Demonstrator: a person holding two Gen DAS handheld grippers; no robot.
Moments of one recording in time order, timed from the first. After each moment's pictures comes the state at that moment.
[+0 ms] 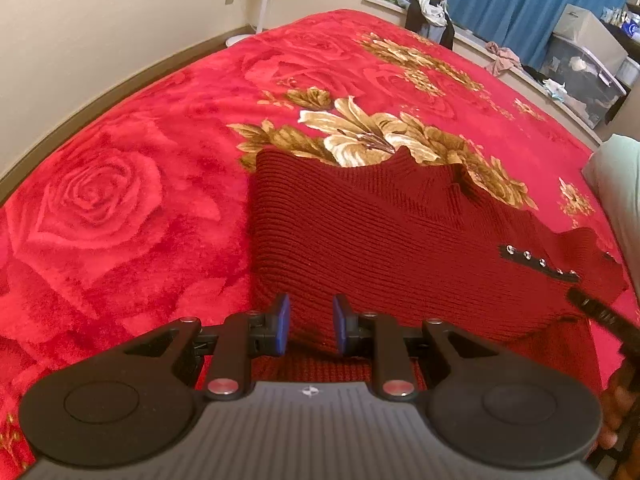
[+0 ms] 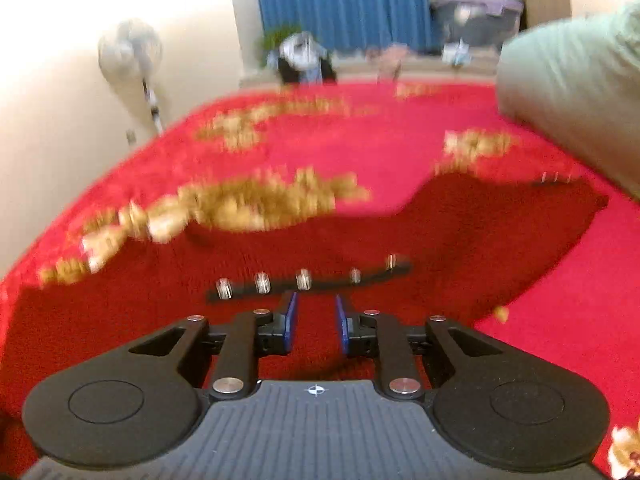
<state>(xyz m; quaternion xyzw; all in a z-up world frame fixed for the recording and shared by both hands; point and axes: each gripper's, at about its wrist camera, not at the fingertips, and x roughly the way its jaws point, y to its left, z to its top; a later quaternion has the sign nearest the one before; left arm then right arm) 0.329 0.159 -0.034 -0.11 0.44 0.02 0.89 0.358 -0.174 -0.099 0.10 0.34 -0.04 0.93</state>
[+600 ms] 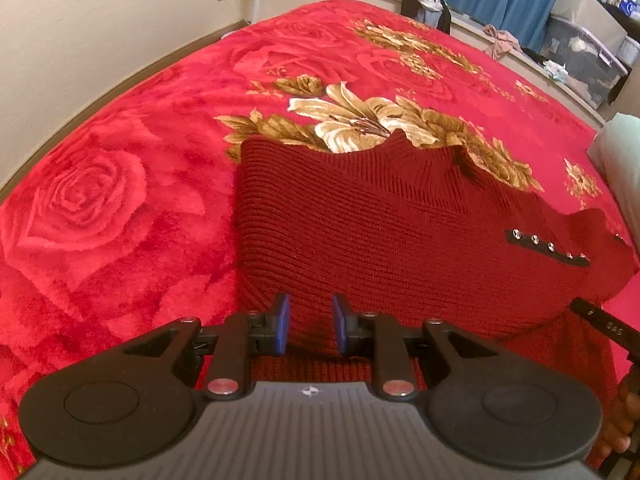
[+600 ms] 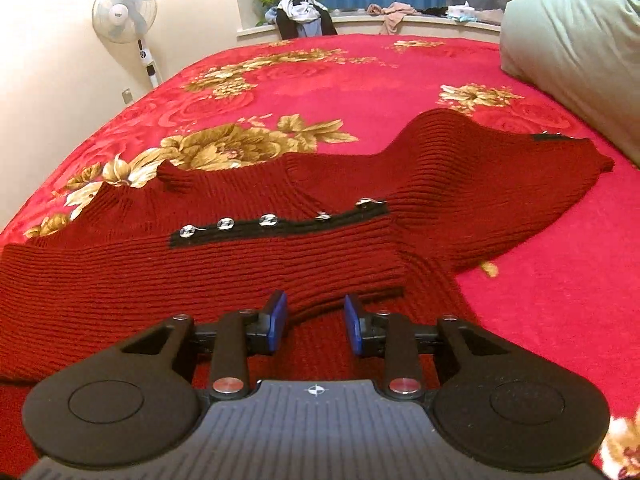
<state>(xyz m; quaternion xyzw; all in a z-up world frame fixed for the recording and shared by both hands) 0.340 0.142 -0.045 -0.08 0.45 0.02 0.89 0.344 -0.204 -0.113 0.09 0.36 -0.03 0.93</state>
